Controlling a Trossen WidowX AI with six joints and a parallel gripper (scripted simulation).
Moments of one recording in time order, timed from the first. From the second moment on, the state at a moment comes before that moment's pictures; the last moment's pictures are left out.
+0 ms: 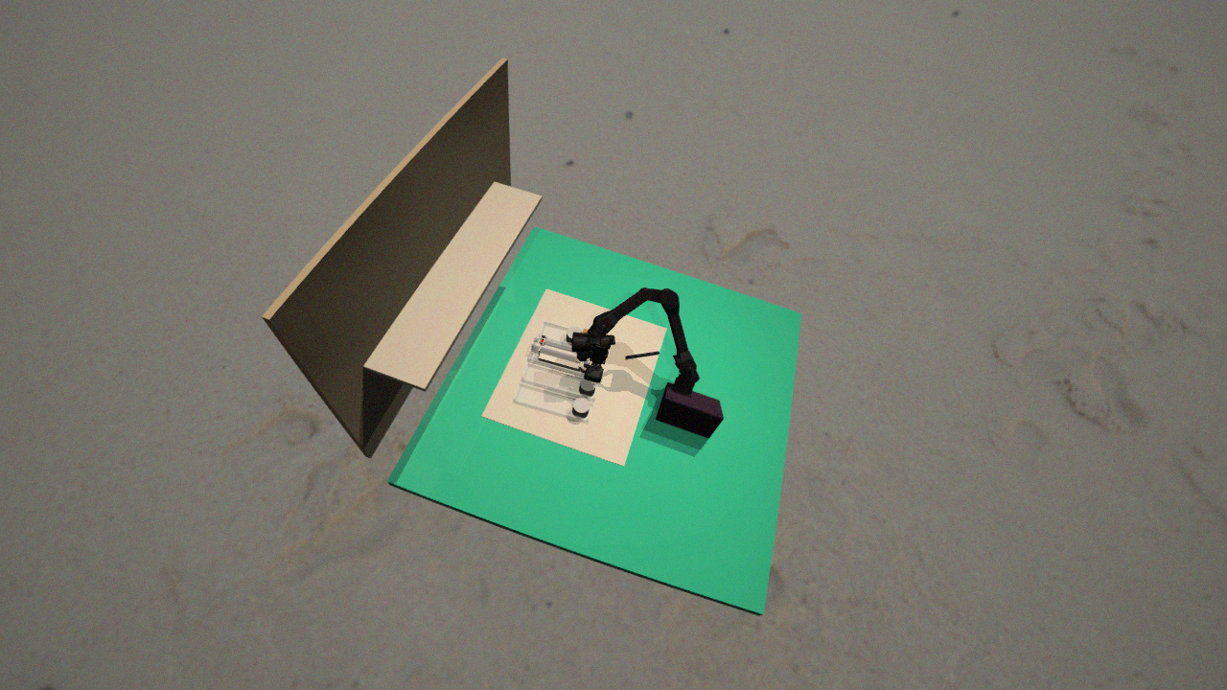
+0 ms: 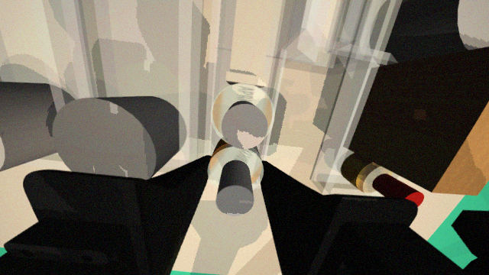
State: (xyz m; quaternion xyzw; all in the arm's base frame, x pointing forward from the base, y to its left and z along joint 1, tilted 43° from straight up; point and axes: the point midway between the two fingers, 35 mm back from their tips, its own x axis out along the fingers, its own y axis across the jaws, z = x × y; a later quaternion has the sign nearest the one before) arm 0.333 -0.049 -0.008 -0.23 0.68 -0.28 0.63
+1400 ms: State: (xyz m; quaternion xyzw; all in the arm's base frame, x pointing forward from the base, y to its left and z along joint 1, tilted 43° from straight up) arm 0.329 -0.049 -0.008 -0.23 0.68 -0.28 0.63
